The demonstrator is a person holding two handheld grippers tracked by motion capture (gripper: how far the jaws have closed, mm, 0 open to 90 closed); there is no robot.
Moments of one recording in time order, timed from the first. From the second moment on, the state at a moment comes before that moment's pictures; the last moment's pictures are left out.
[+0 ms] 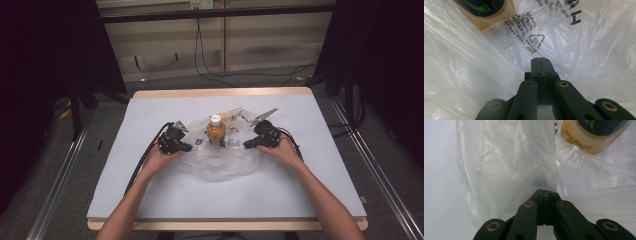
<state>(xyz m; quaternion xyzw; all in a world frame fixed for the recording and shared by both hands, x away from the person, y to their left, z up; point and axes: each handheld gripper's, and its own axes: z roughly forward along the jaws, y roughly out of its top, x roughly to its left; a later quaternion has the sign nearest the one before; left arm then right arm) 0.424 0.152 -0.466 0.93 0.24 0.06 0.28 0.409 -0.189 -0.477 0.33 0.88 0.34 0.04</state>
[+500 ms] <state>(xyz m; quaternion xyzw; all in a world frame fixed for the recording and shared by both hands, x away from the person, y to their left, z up) 0.401 0.162 -0.441 0.87 0.25 0.05 0.42 0.389 -0.202 -0.449 0.35 0.83 0.42 0.07</state>
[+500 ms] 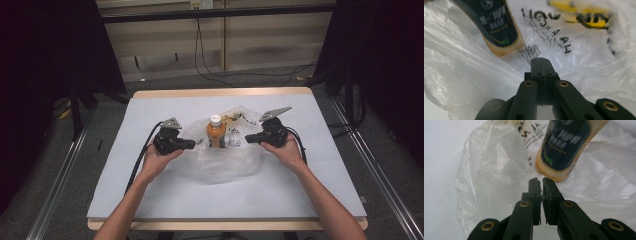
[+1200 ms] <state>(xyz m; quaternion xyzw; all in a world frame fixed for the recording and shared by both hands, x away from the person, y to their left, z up) 0.349 0.183 -0.418 0.82 0.25 0.14 0.50 0.328 -0.216 -0.425 0.36 0.76 0.51 0.17</state>
